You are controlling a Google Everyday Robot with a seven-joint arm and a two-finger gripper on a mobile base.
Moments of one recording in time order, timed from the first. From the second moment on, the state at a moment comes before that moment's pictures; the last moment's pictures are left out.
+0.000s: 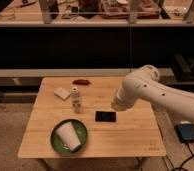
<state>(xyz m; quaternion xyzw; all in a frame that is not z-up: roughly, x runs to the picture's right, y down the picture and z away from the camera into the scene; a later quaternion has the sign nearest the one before) 0.118 0.077 0.692 -0.12 -0.19 -0.49 0.84</state>
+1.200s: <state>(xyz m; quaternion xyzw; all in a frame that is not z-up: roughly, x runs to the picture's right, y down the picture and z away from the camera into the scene) 0.105 0.053 0.696 -0.04 -0.22 -0.58 0.78</state>
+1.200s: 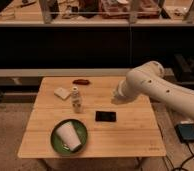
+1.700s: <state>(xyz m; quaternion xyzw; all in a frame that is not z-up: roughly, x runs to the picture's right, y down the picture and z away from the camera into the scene) 0.110 0.054 0.681 -0.08 -0.26 -0.59 0.76</state>
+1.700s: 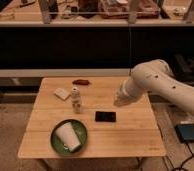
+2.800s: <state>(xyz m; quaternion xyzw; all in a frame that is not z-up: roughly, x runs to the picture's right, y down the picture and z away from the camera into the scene) 0.068 0.055 0.718 -0.05 -0.29 -0.63 0.72</state>
